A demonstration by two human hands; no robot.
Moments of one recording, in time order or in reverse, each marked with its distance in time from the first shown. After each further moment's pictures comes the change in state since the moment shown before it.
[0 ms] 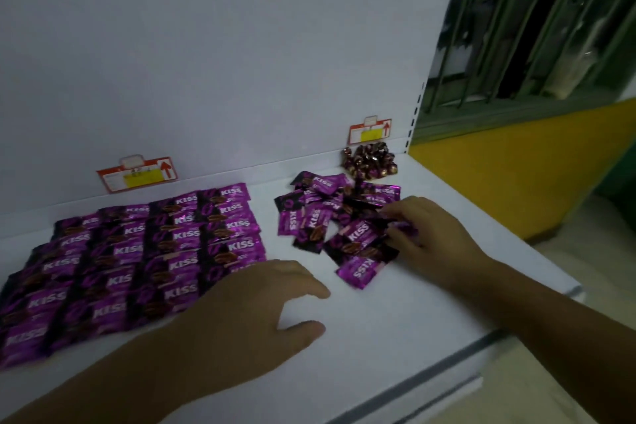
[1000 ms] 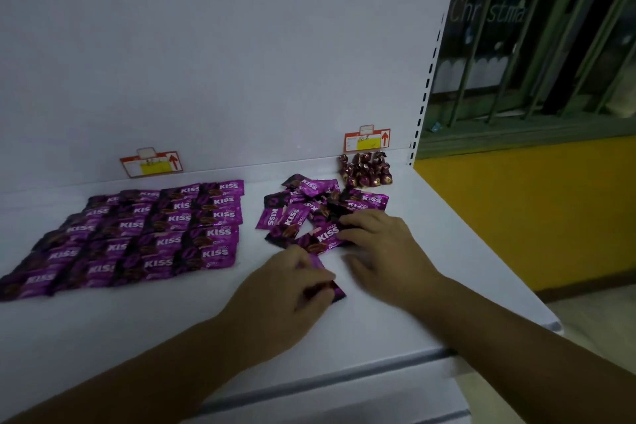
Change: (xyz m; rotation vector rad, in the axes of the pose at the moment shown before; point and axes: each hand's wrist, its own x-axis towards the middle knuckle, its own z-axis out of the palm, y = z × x) left_hand 0.053 0.044 0.071 0.154 0.288 -0.144; right_hand -0.001 0.021 0.015 -0.013 0.003 -0.351
